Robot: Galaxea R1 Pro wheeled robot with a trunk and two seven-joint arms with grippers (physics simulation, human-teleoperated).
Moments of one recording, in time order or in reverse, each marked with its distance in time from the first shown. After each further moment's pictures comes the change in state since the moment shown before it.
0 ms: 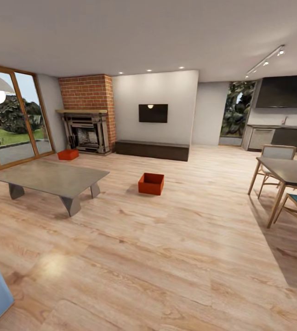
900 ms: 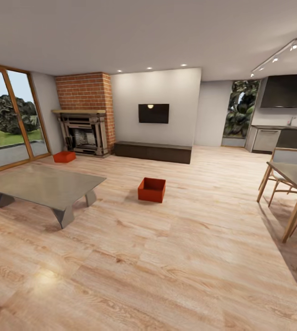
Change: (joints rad) left arm 0.000 0.000 0.000 0.007 -0.002 0.000 0.000; right arm 0.000 0.002 0.000 0.000 -0.001 0.001 -0.006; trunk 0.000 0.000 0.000
